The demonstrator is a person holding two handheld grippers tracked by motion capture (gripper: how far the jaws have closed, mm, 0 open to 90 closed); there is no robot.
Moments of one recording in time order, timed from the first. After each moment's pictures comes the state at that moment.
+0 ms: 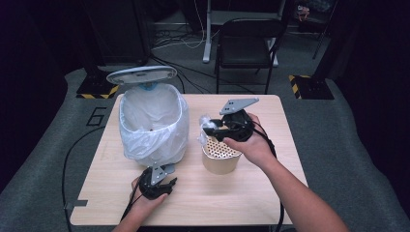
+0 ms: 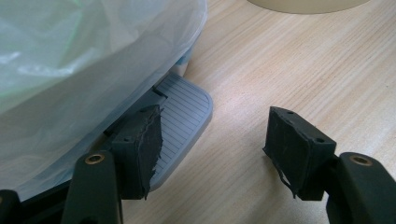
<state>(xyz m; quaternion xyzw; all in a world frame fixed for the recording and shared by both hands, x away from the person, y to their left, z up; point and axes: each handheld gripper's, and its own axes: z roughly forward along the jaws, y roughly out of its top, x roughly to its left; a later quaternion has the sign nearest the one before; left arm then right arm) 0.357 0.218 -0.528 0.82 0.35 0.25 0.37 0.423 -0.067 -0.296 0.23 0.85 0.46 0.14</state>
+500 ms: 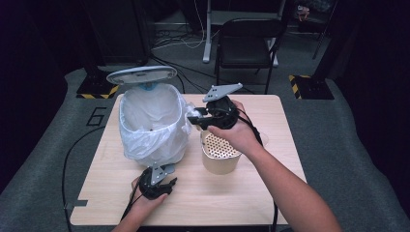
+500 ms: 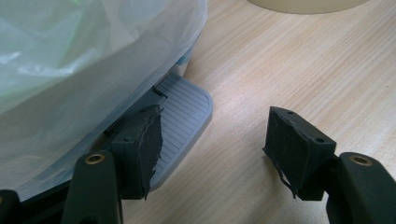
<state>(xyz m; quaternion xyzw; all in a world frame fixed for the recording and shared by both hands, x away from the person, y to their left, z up) 0.357 0.217 -0.528 0.82 0.35 0.25 0.37 0.439 -0.029 -0.272 0.20 0.85 0.47 0.14</state>
